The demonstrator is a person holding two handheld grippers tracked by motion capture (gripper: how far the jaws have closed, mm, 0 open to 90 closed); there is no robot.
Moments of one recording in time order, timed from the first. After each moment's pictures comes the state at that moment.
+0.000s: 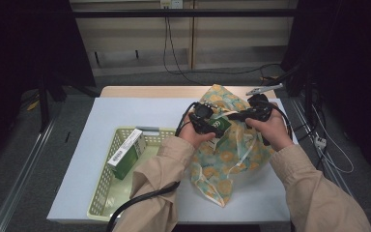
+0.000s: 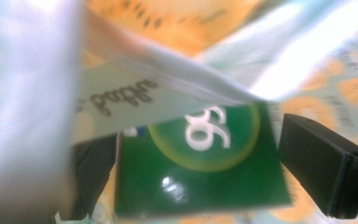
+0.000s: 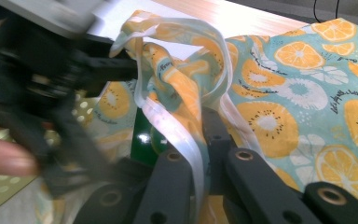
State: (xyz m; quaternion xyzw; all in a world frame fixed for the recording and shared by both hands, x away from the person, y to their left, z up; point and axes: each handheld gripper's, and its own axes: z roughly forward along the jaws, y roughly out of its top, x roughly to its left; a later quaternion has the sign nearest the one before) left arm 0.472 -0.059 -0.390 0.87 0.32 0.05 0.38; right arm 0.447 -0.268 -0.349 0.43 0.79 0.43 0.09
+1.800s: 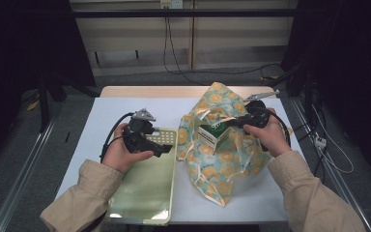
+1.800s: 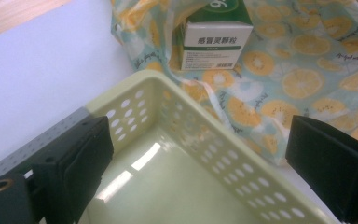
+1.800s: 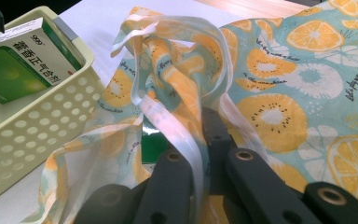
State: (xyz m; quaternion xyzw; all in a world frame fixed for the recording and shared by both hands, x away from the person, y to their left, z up) left arm 0.401 0.115 -0.339 0.87 0.30 0.06 0.38; right arm 0.435 -0.261 -0.360 0.42 0.80 0.42 0.09
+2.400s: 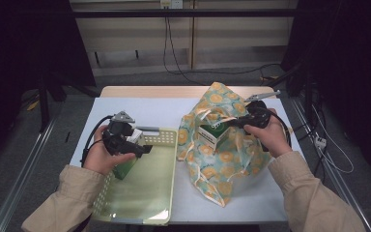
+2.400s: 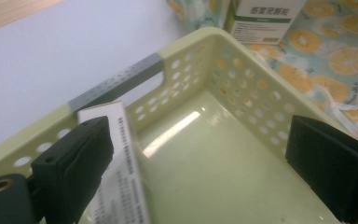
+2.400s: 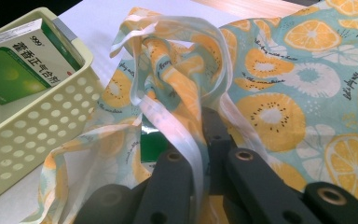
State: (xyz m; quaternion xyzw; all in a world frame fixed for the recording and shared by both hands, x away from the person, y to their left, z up) left arm 0.403 0.164 -0.346 0.86 0.34 0.09 0.36; right arm 0.434 -0.262 -0.360 0.43 0.79 0.43 0.09
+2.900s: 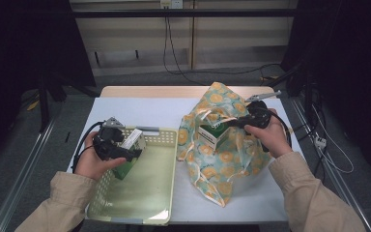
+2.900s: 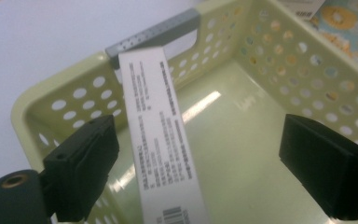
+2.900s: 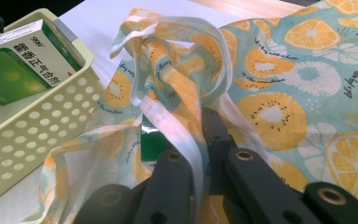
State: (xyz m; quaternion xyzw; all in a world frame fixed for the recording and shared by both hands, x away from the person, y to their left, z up) left arm 0.396 0.188 -0.363 0.87 0.36 0.10 0.33; right arm 0.433 -0.263 -0.360 0.43 0.79 0.43 0.09
